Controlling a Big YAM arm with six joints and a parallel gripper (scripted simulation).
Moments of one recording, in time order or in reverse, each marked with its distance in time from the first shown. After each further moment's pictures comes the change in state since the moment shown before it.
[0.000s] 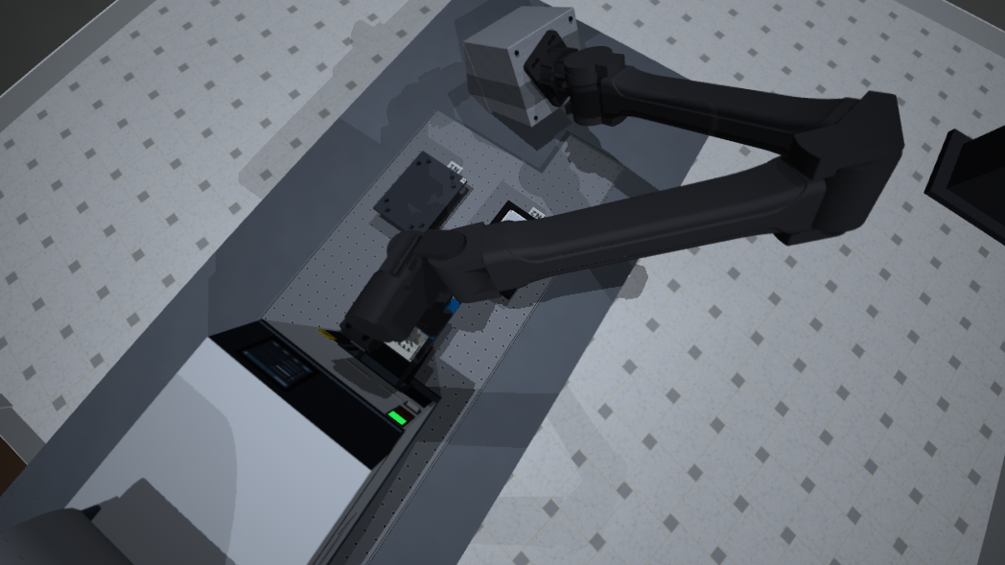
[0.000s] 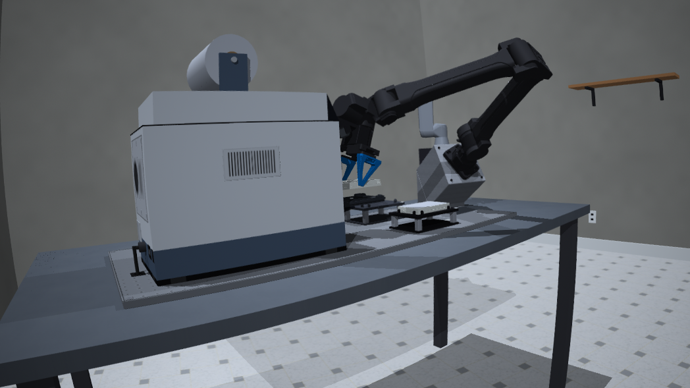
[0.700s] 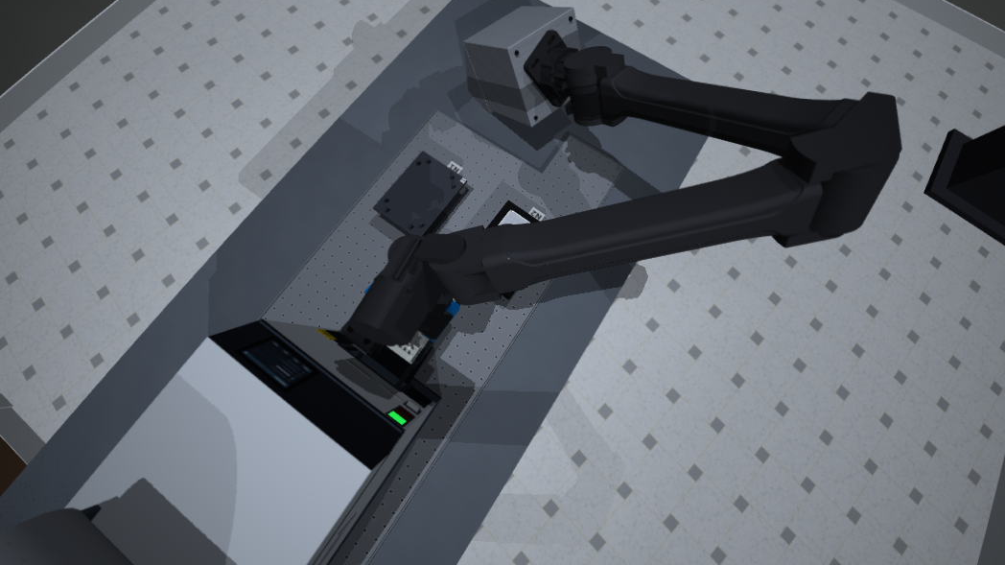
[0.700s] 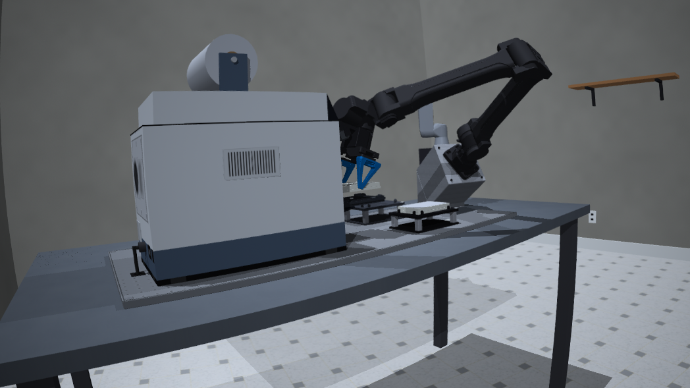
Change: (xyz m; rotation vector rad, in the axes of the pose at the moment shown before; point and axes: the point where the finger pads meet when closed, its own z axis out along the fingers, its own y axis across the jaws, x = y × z) arm -0.001 0.002 0.007 -0.001 0.001 -0.005
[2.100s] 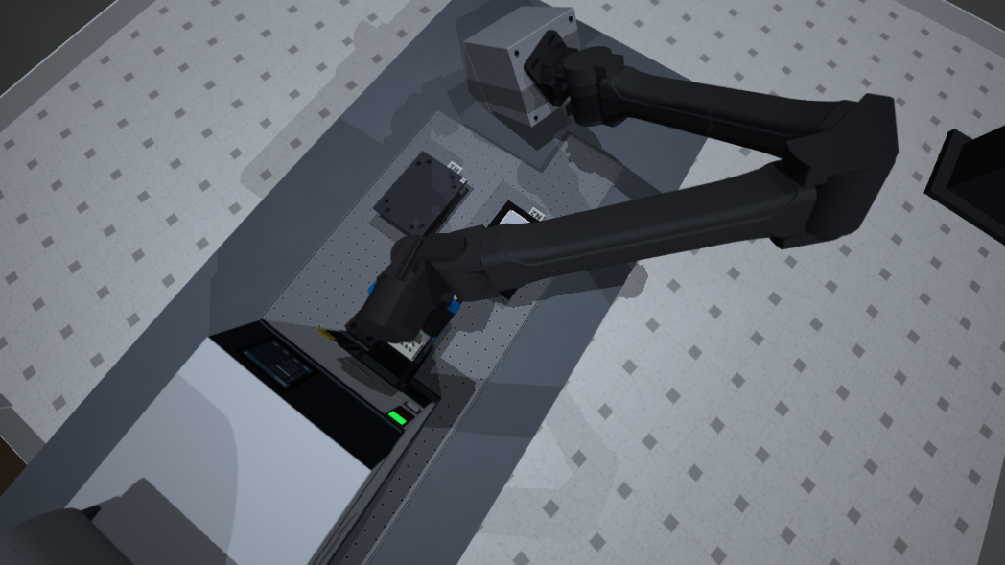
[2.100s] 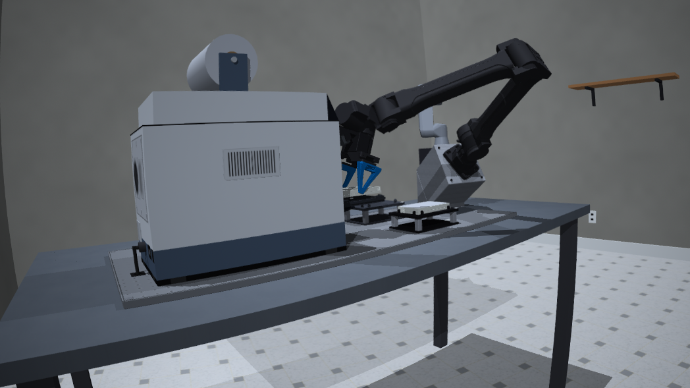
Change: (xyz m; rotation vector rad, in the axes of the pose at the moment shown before) arm 0.007 -0.003 0.010 0.002 0.001 0.010
